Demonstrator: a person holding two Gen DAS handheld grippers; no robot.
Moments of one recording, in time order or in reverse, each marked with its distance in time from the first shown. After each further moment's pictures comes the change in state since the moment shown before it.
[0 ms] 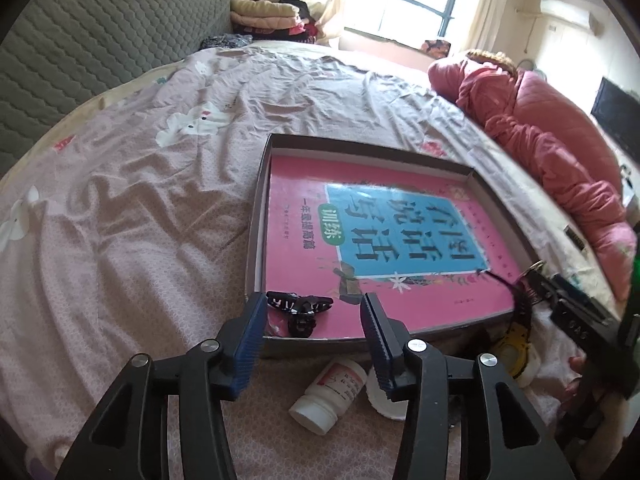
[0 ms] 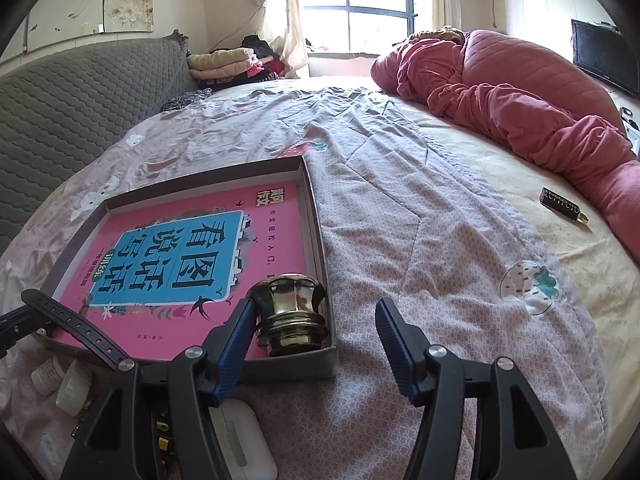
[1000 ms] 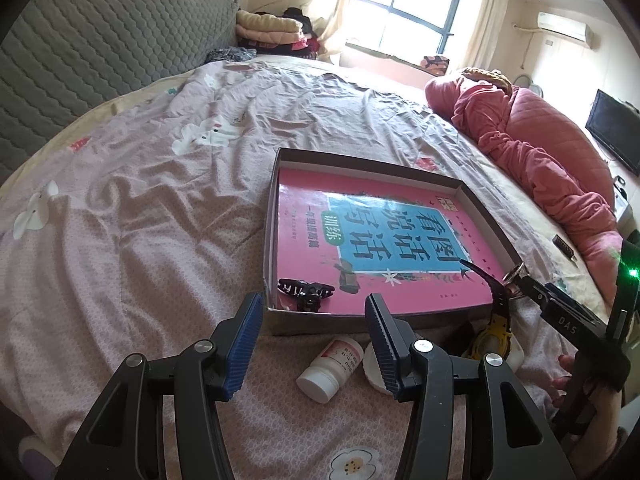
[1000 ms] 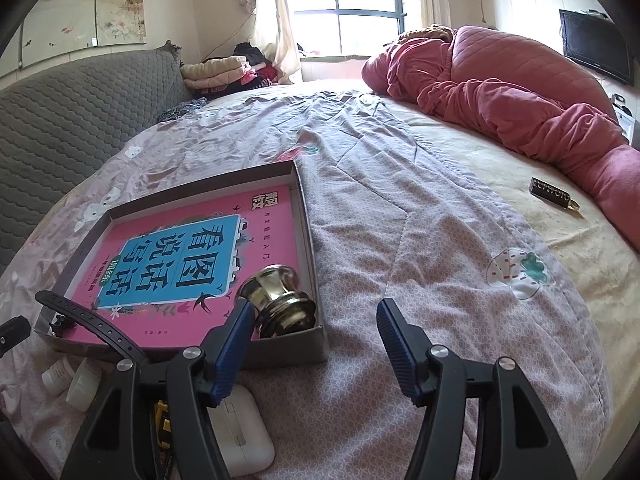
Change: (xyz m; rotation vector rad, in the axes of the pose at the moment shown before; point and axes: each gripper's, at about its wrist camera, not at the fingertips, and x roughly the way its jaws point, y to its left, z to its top) left arm -0.034 0.006 -0.014 -0.011 -0.051 -0.004; right arm -0.016 -0.010 -0.007 0.055 -0.016 0.006
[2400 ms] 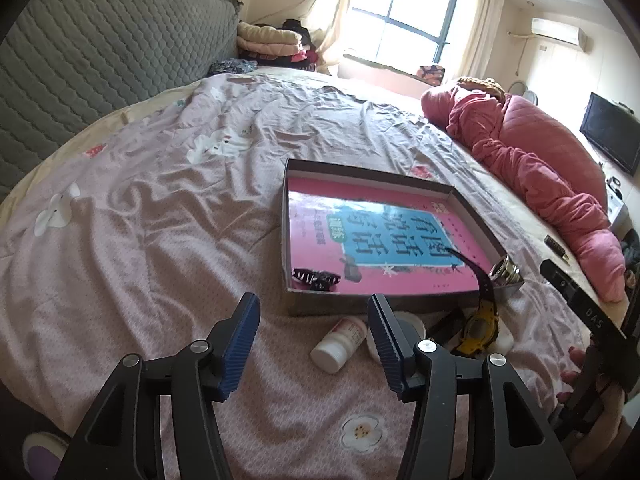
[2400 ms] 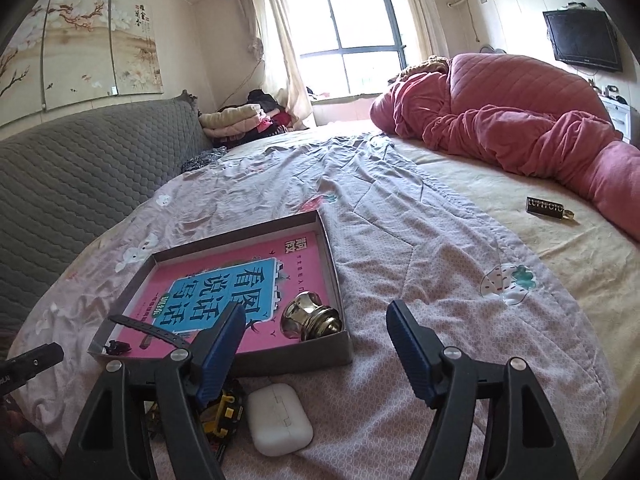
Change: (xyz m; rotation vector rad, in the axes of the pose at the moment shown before) left arm -0.037 0.010 -0.015 0.010 -0.038 -0.005; right arm -0.059 0.005 -0.007 0.047 -0.171 0.098
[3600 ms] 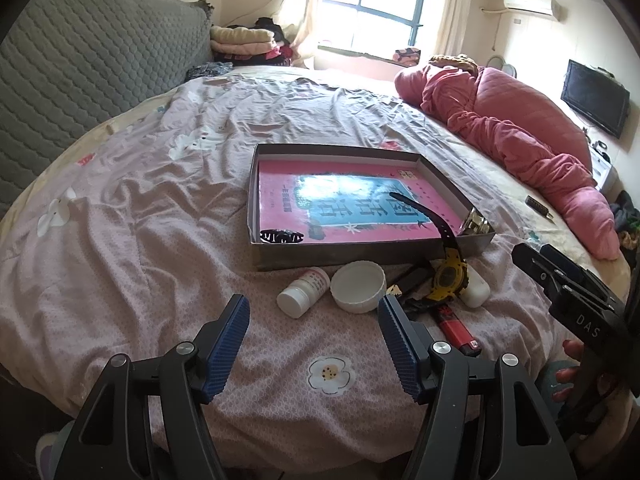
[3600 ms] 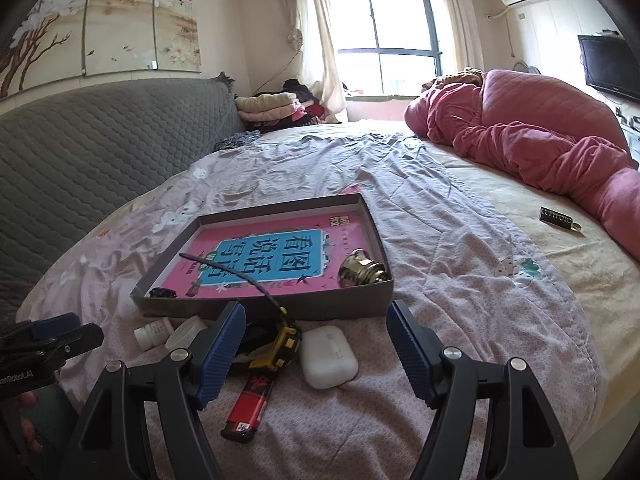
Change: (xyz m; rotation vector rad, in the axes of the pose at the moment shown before) left arm -0.029 -0.030 -0.032 0.104 0.023 -0.021; right arm -0.044 0.038 -0.030 -0.117 0.030 0.061
